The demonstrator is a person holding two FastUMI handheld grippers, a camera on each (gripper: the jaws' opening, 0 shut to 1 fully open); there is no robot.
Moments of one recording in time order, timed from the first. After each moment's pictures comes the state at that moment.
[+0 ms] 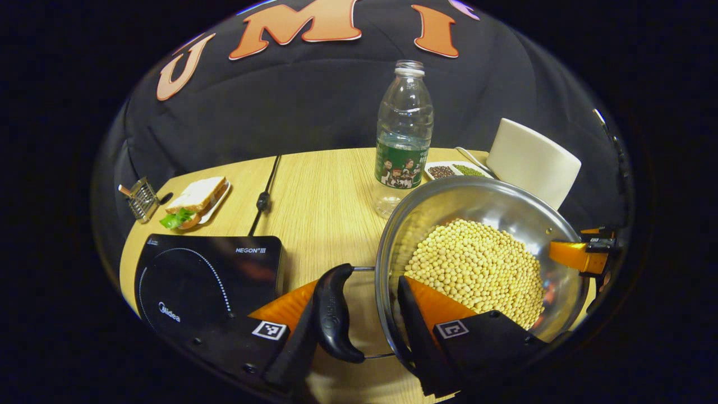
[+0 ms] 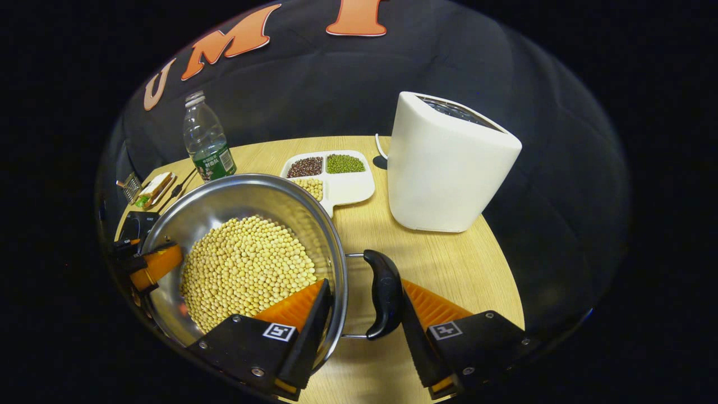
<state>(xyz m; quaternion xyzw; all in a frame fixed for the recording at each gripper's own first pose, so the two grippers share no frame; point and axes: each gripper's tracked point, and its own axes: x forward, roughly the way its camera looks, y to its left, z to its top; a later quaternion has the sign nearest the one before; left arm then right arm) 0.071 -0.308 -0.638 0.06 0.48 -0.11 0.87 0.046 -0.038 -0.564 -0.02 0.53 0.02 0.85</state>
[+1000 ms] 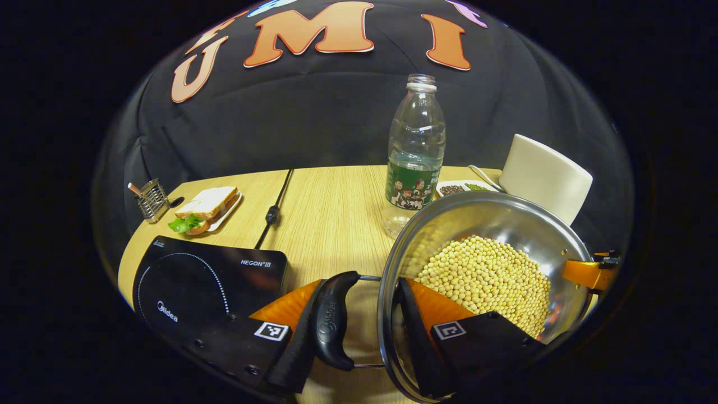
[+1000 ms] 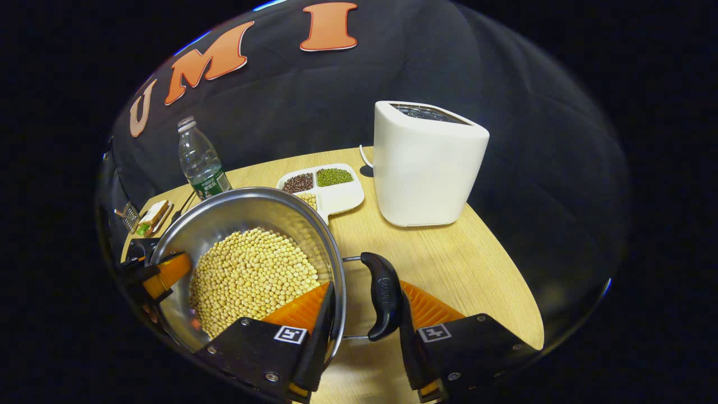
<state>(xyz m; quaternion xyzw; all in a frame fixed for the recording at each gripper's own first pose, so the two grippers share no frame) 0.090 -0.305 -0.628 0.05 0.44 -0.08 0.89 0.033 -0.047 -0.545 0.03 0.50 -0.04 0.86</state>
